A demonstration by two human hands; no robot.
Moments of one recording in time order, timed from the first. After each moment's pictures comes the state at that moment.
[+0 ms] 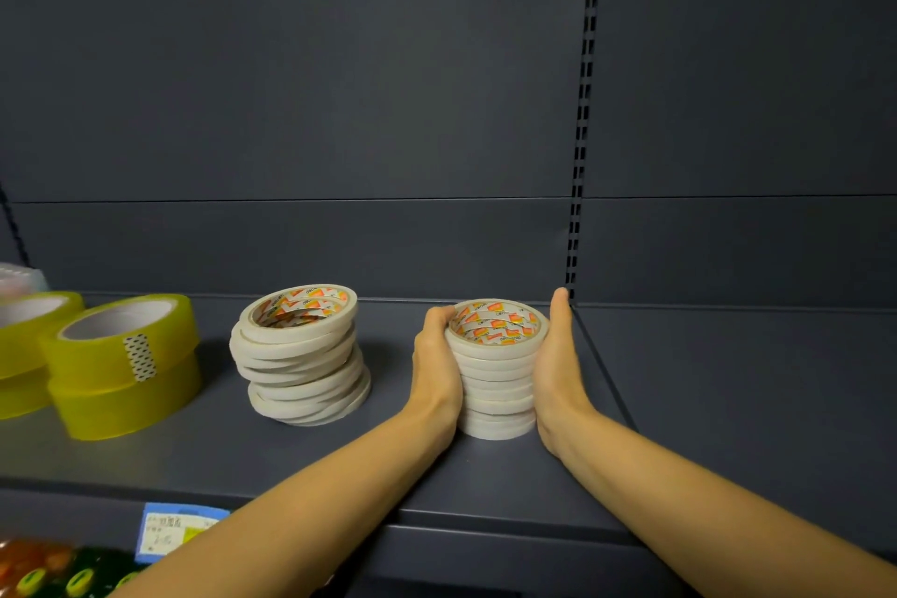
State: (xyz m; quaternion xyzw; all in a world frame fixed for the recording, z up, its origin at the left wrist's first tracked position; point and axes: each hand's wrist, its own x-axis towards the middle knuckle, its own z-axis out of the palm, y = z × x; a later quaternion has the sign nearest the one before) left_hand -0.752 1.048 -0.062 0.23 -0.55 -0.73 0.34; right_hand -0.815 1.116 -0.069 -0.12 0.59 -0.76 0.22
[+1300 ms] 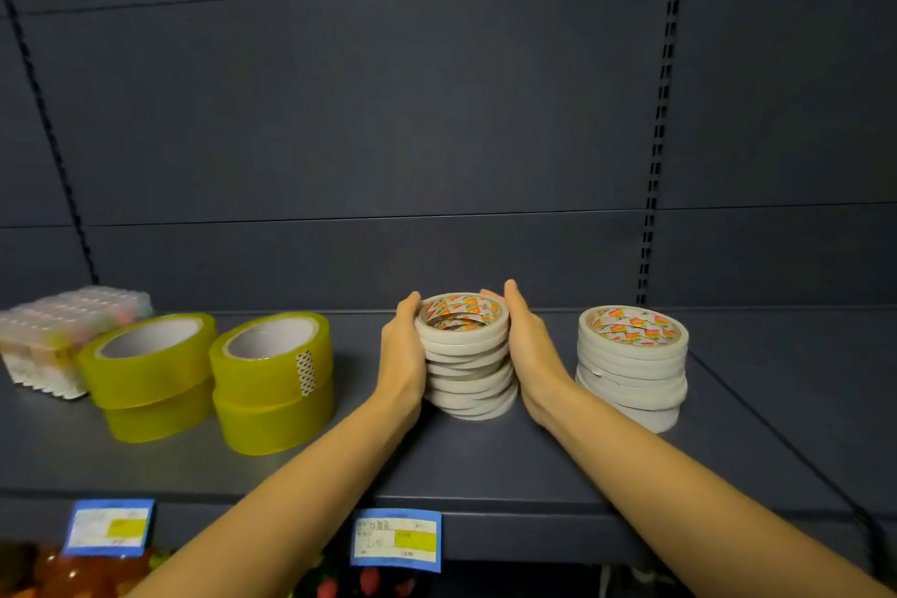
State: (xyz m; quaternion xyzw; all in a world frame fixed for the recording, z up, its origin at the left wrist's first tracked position) left_hand -0.649 0.924 -0.037 0.24 -0.58 -0.69 0.36; right_hand -0.722 1.012 -0.037 -0.24 0.61 -0.73 0.21
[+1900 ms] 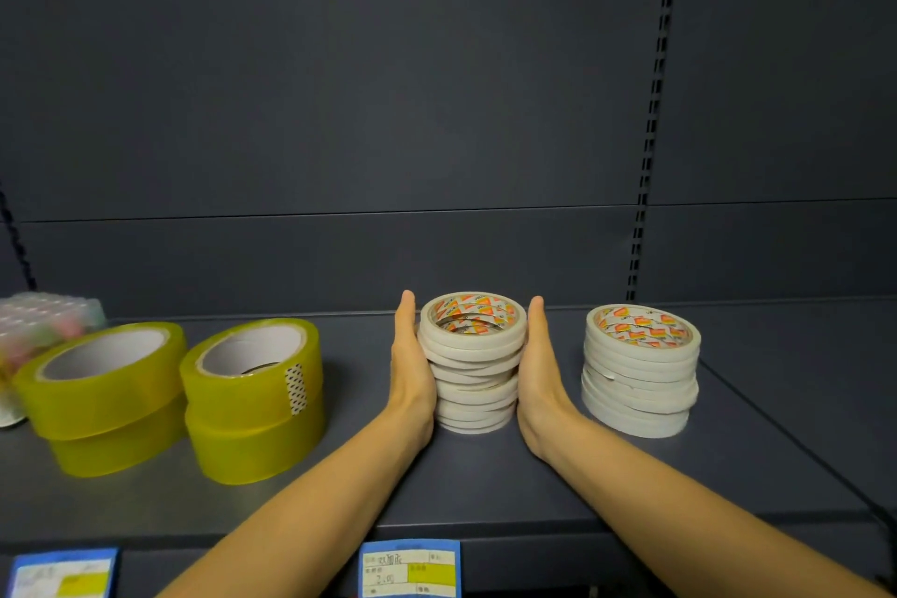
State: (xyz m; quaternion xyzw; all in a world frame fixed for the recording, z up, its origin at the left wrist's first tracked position) left_hand -0.668 0.910 -0.056 0.16 -0.52 -0.78 0.31; right_hand -0.726 0.999 -0.063 -0.15 0.57 -0.77 0.22
